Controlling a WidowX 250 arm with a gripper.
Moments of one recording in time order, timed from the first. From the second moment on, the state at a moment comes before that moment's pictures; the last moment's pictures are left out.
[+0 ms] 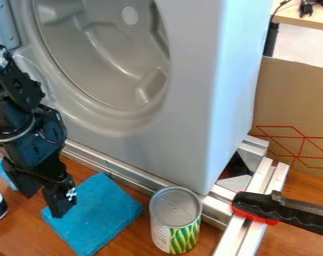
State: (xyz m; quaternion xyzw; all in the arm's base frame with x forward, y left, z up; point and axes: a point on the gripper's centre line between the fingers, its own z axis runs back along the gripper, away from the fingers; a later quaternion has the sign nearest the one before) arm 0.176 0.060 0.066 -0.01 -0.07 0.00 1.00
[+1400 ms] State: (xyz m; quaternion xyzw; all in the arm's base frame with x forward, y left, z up) arm 0.262 -0.067 0.036 -0.02 -0.19 -0.10 0.98
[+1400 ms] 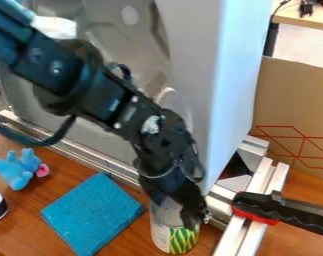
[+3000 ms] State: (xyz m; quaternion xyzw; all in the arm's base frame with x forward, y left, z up) arm 0.160 -0.089 0.015 -0.02 0.01 -0.04 1.00
